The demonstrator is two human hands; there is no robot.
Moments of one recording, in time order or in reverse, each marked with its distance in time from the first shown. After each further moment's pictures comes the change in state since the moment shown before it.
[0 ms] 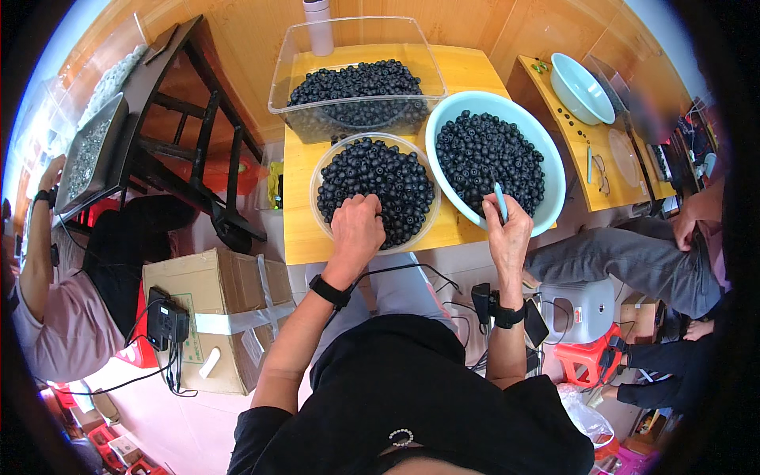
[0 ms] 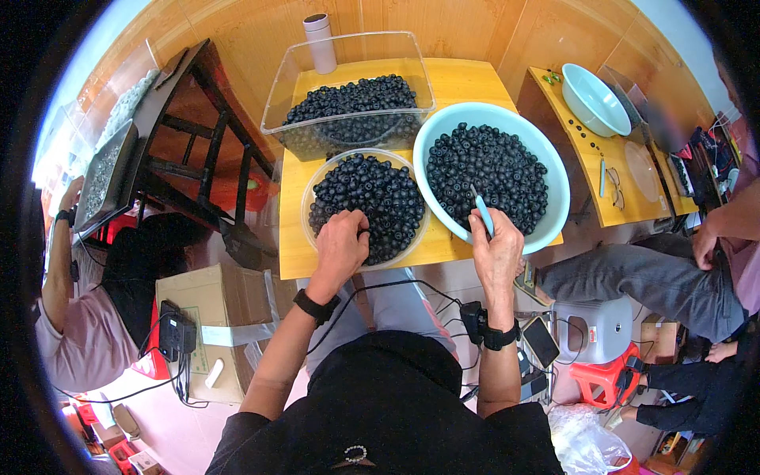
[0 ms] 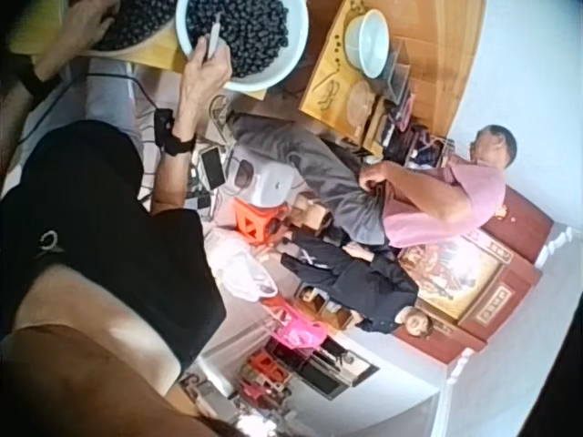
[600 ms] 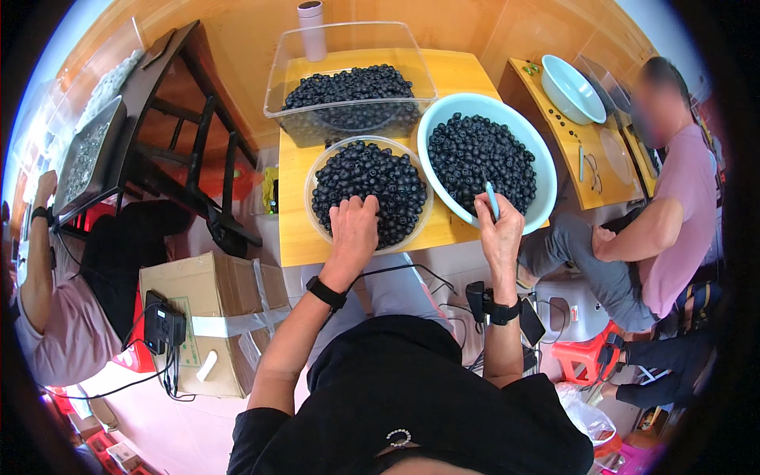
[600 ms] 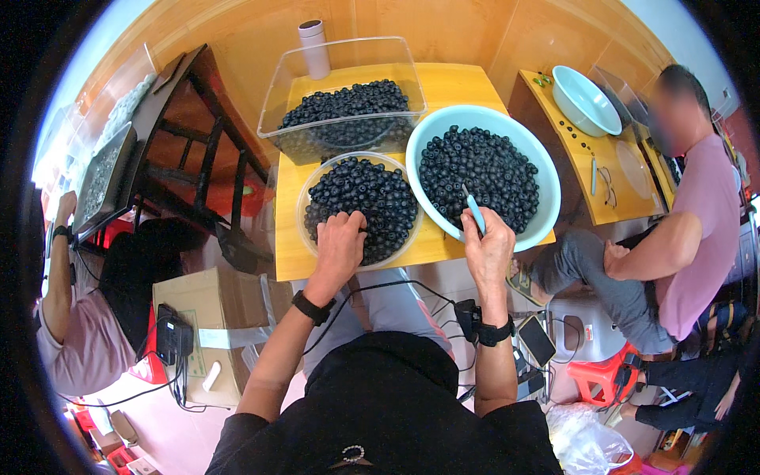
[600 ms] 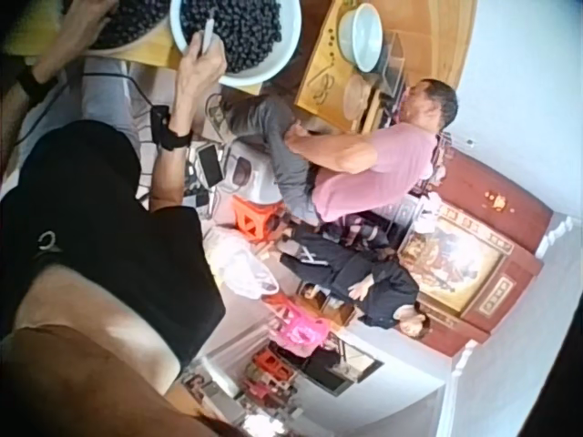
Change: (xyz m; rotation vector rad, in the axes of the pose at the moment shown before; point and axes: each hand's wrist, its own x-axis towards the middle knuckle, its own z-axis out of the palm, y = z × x) left_hand -0.005 -0.001 0.008 0.108 0.058 0.116; right_hand 0.000 0.002 0.001 -0.003 0.016 -0.023
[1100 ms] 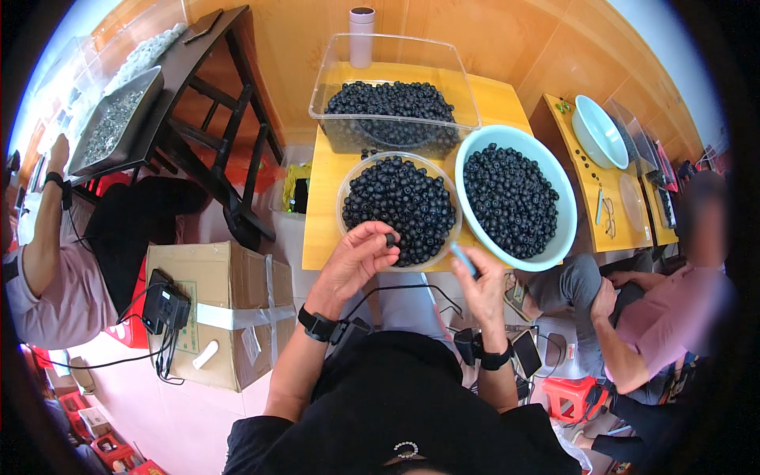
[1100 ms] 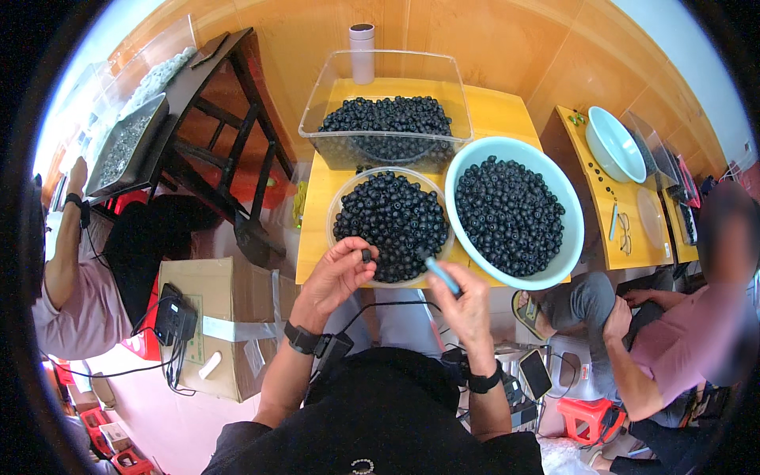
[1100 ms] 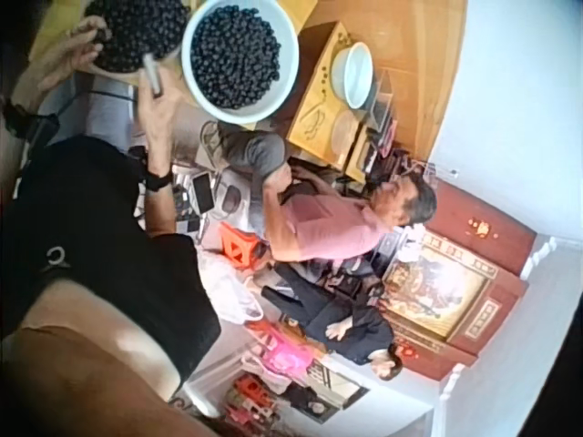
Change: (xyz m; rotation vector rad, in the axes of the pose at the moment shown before) left_hand -0.029 -0.021 -0.049 -2.103 -0.250 -0.587; right_hand -0.042 -0.048 0.018 0.354 -0.374 0.004
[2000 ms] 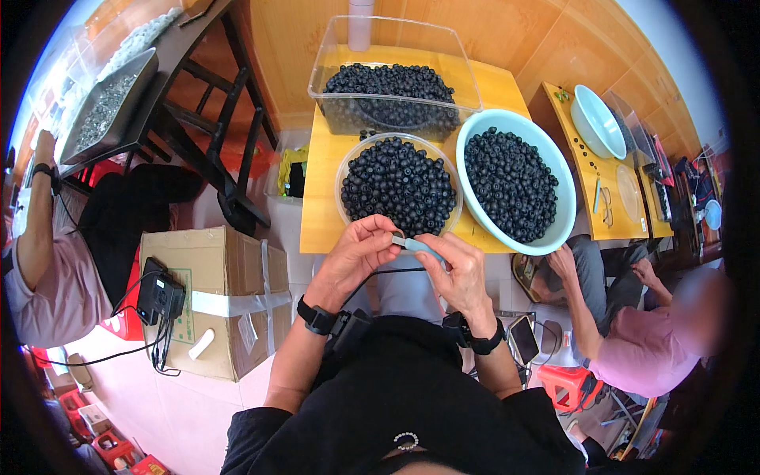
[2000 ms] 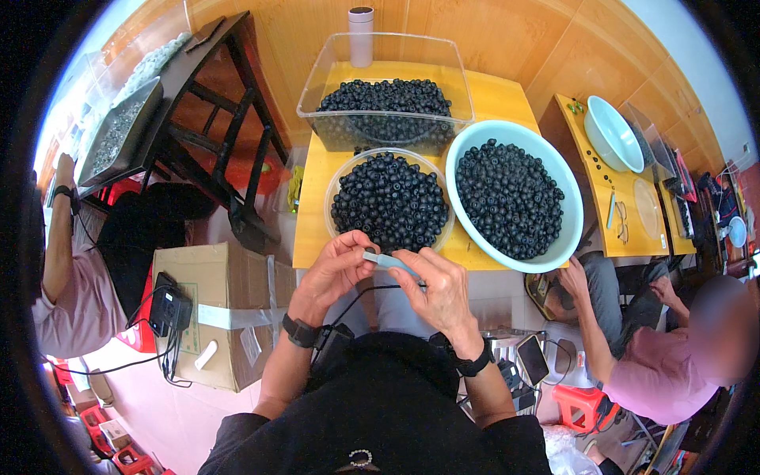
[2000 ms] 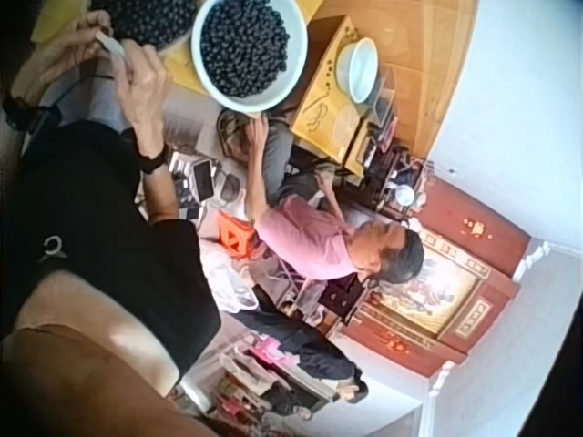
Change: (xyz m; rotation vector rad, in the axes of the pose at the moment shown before) left_hand -0.009 -0.006 -0.001 -0.001 -0.085 -0.035; right_hand 0.004 -0.027 0.023 -0.283 -0.163 -0.325
